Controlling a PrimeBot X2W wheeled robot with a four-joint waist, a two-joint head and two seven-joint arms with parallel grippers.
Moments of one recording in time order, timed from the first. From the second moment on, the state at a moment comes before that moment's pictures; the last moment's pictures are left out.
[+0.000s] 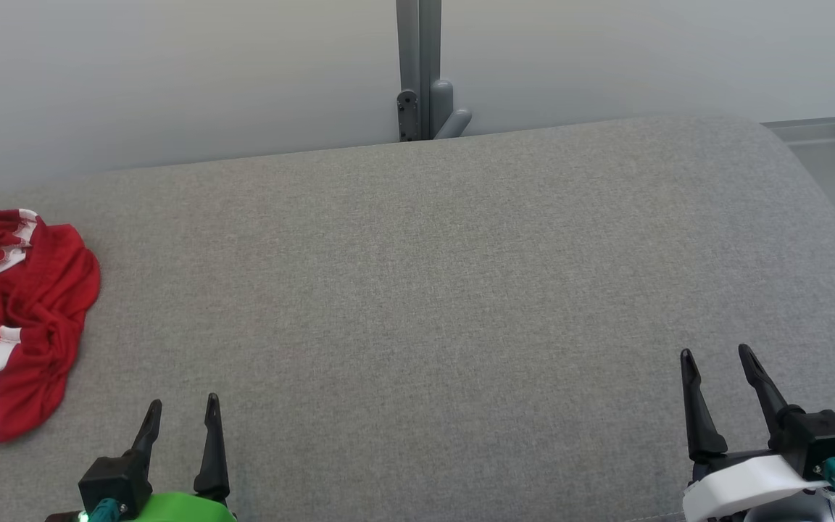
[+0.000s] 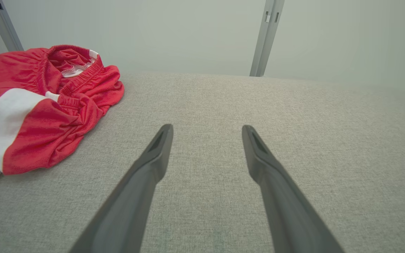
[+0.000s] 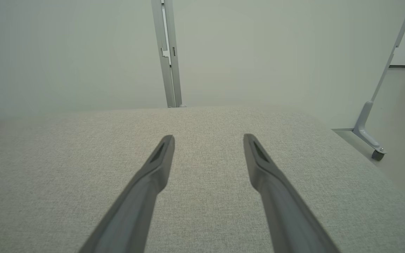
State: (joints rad) left arm 0.03 0.09 -0.04 0.28 -0.23 -0.05 -0.23; right arm 0.09 -0.07 -0.04 0.06 0.10 0.13 -0.23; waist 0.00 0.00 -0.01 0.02
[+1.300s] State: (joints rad) left arm 0.05 0.06 0.02 0.28 -0.10 -0.08 -0.26; right arm 0.11 -0.08 0.00 0.06 0.00 0.13 -0.26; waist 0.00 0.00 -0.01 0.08
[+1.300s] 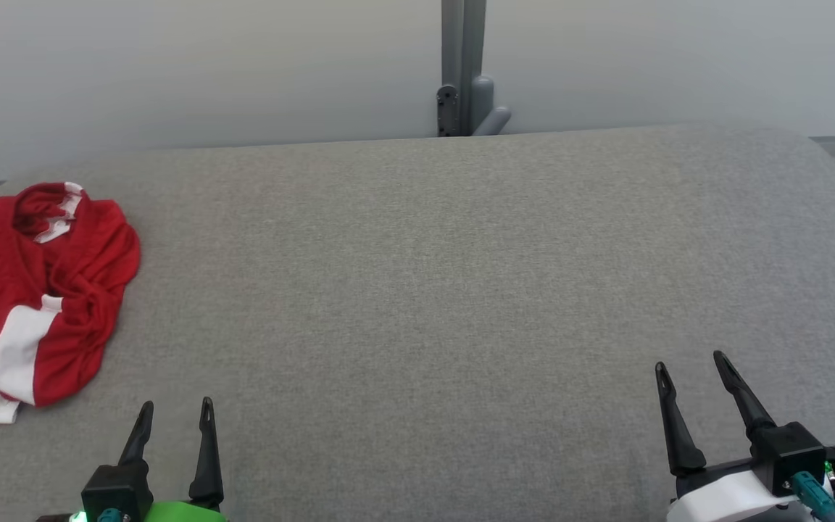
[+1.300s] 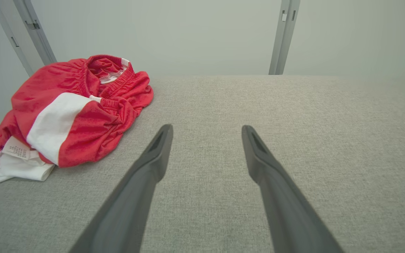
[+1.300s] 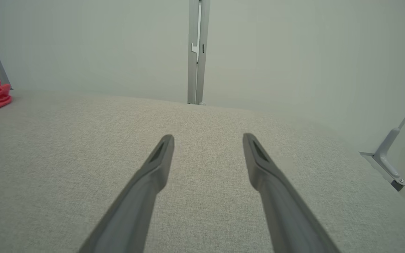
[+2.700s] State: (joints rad) left arm -0.56 0.17 0.17 0.61 -0.27 -0.08 -0.07; right arm -0.15 -0.13 0.15 0.07 0.00 0.13 -0.26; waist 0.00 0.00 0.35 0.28
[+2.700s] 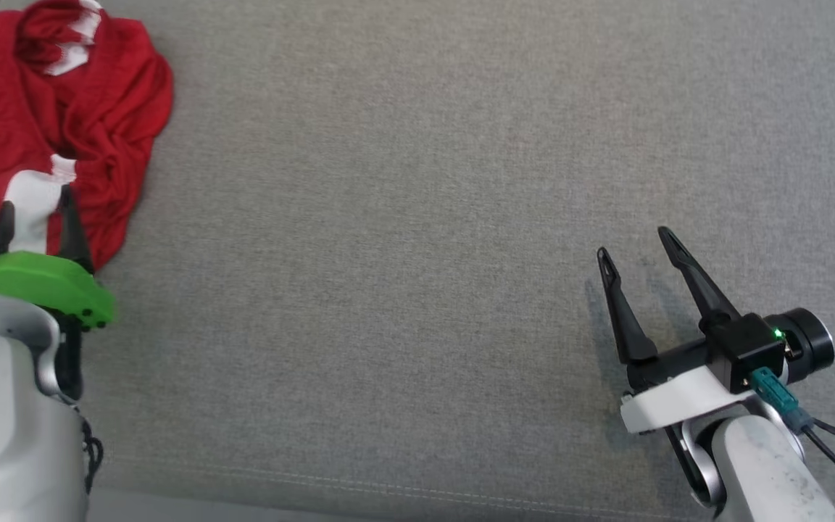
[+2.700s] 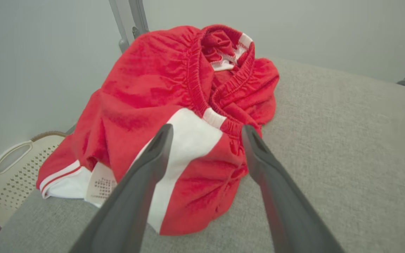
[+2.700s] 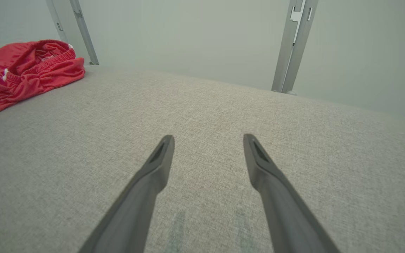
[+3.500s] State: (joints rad) left arm -0.74 0.30 0.06 0.65 -0.29 -0.12 0.03; right arm -0.14 -0.07 0.12 0.10 0.04 0.13 -0.26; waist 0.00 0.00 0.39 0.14
